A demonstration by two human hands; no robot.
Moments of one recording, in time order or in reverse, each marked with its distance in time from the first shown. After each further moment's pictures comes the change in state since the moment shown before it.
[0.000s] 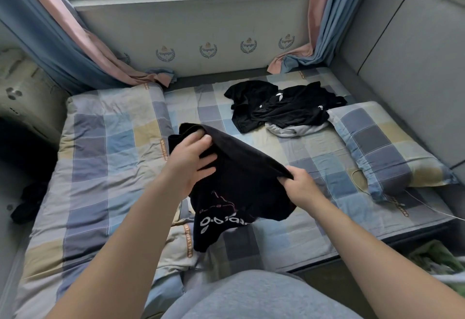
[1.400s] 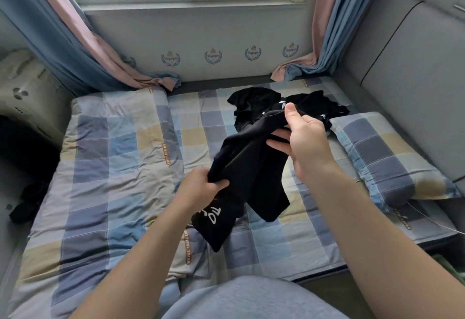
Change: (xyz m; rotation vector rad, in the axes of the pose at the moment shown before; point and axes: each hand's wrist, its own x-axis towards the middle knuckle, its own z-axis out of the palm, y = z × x) left_hand 0.025 -0.056 -0.014 0.774 0.011 0.260; right_hand -0.015 -0.148 -0.031 0.793 0.151 -0.088
